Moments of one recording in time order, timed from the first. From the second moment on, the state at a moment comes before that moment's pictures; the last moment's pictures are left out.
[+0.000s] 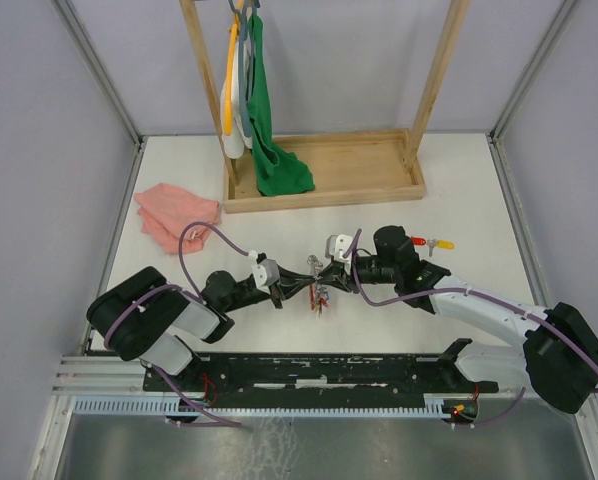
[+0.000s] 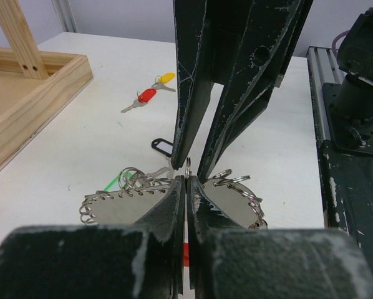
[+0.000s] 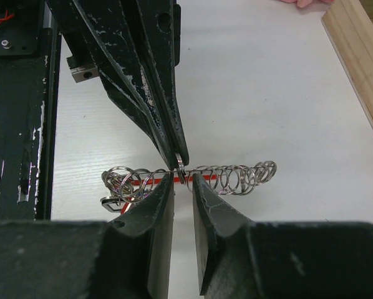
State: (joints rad) left arm -0.72 1.52 0.15 1.53 0.56 -0.04; right arm 0.73 1.19 0.58 0.18 -0.64 -0.37
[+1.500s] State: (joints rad) left arm -0.72 1.56 0.16 1.53 0.70 -0.04; right arm 0.90 1.39 1.12 -0.75 -0.41 -0.68
